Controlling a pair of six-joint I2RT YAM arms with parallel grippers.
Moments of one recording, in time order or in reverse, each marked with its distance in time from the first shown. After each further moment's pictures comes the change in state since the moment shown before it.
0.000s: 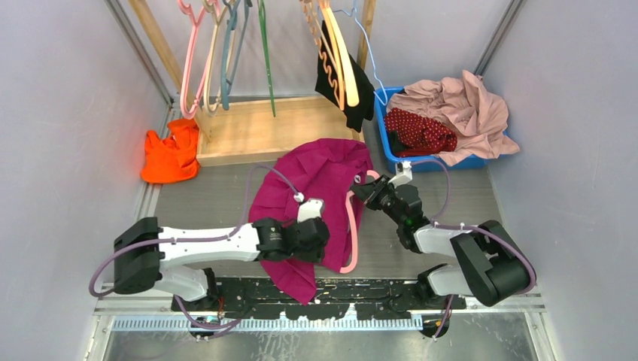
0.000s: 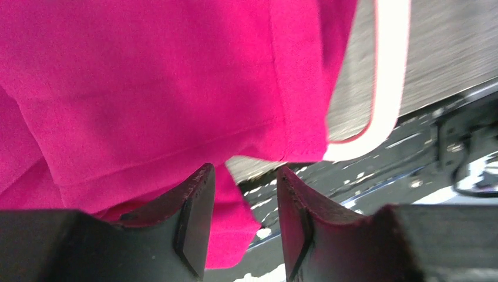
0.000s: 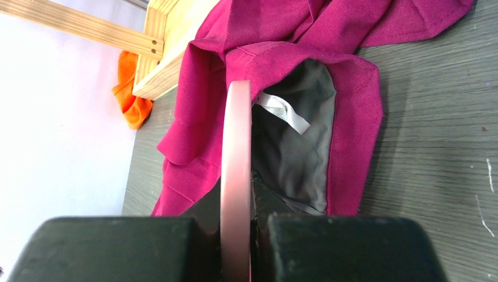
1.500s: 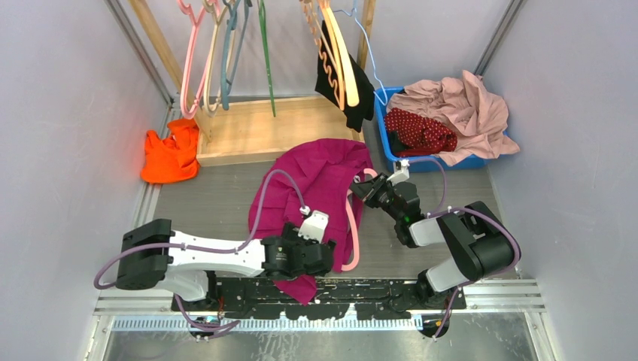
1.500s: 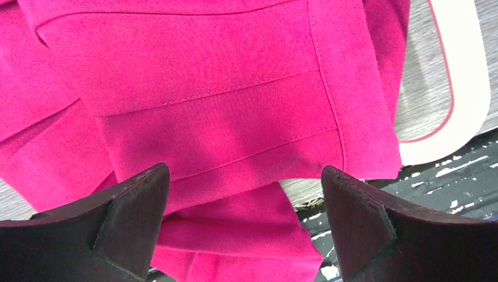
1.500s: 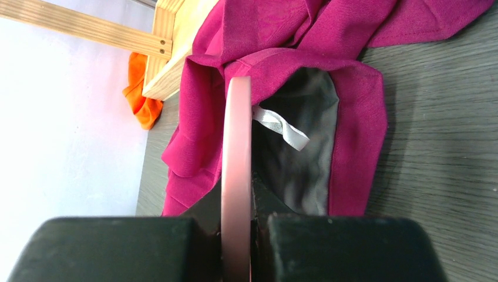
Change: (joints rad) left arm -0.179 0.053 -0.054 -0.037 -0.346 0.089; right arm -0.034 0.174 0.022 0.164 -0.075 0.051
